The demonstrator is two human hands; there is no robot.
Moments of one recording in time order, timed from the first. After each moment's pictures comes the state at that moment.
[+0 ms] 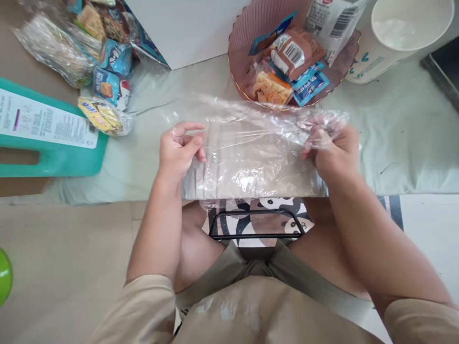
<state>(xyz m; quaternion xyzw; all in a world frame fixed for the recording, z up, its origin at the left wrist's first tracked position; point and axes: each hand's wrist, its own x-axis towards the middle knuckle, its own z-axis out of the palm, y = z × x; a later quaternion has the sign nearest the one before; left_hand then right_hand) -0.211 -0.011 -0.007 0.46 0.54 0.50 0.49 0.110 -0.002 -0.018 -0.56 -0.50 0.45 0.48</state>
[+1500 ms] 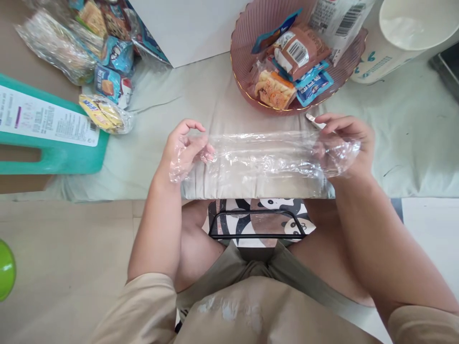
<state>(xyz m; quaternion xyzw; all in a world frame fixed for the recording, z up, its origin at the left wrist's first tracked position) -0.211 -0.017 0.000 0.42 0.57 0.44 0.55 0.115 -0.007 -0.003 -0.53 -0.50 0.42 0.54</state>
